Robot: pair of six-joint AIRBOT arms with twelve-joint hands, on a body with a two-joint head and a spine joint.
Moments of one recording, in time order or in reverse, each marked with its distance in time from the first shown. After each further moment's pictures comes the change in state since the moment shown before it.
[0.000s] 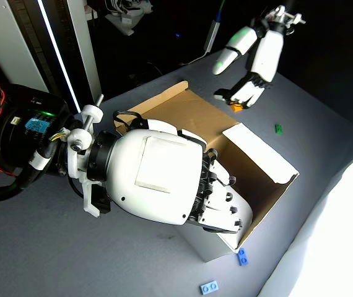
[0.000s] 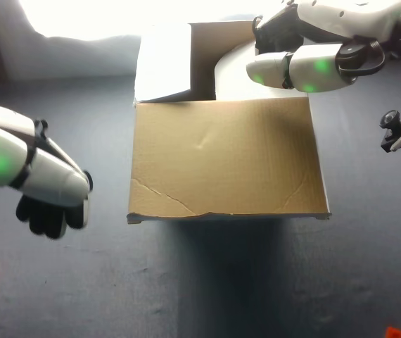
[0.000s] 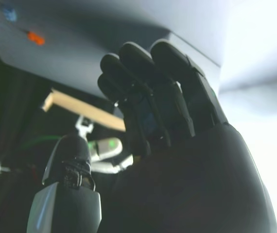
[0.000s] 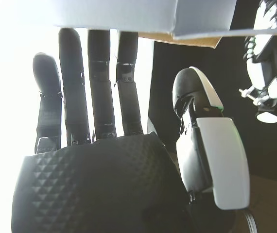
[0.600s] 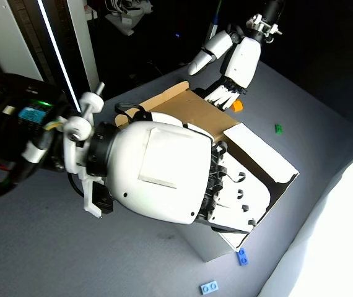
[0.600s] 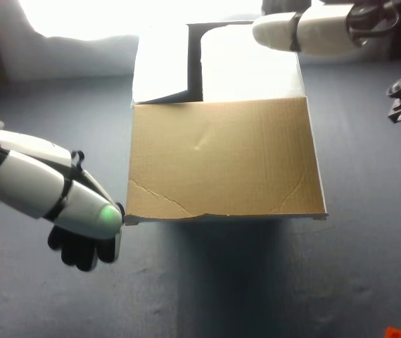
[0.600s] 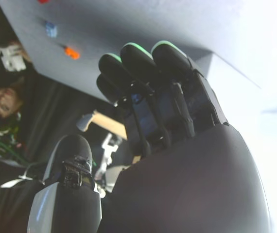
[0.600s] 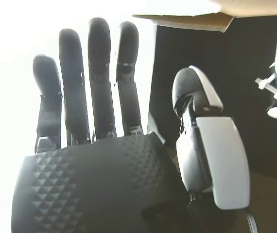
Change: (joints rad) left arm 0.085 -0.034 -0.058 -0.076 0.033 0.007; right arm 0.099 0.033 0.001 -0.012 -0.041 0.002
